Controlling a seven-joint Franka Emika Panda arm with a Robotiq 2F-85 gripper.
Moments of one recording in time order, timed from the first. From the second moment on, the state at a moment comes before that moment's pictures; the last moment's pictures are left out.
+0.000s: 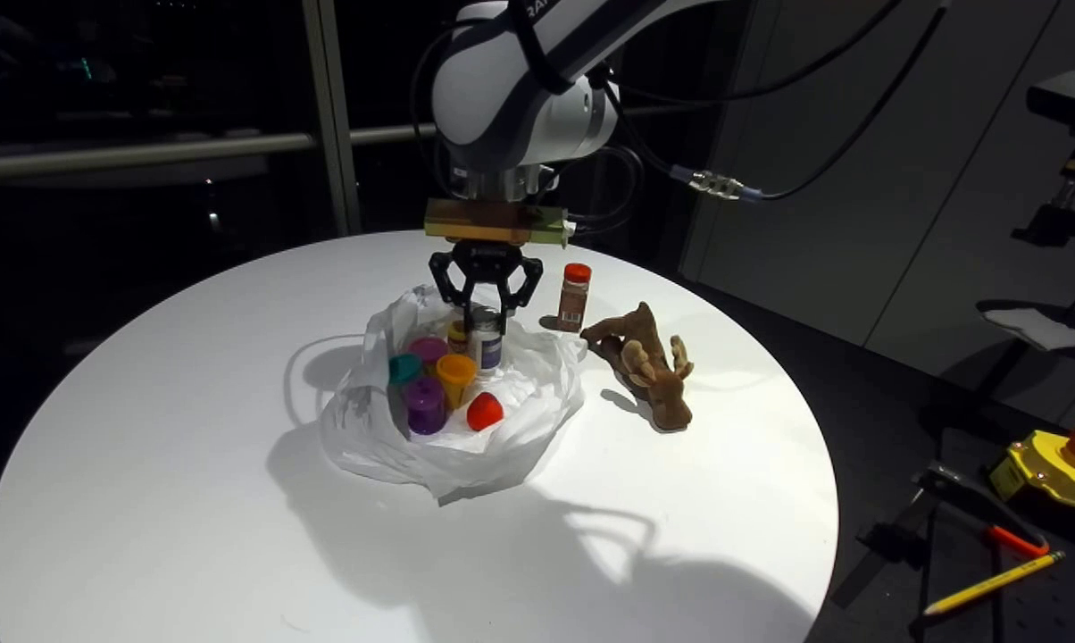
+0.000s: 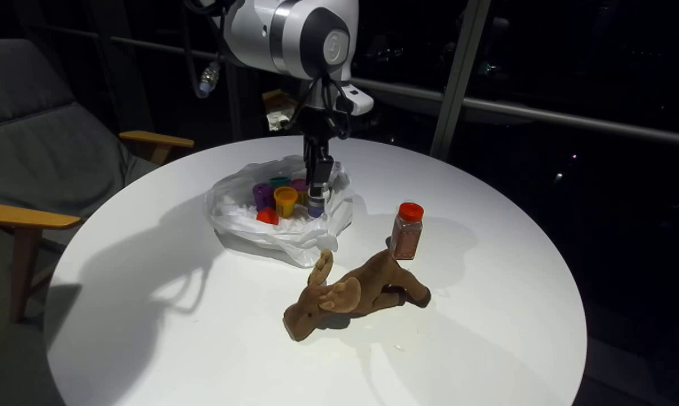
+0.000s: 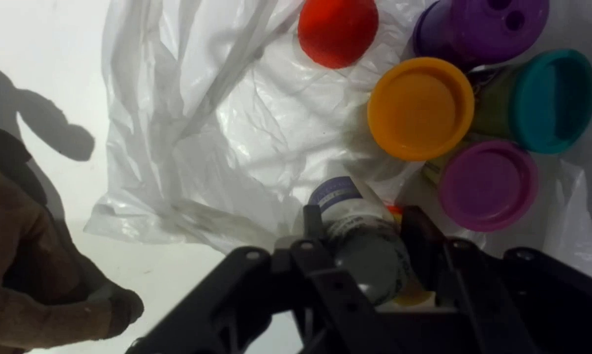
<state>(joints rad) 0.15 0.87 -0.08 -1.41 0.10 2.25 0.81</state>
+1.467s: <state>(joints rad) 0.13 0.82 -0.14 -1.42 -0.02 2.24 0.80</state>
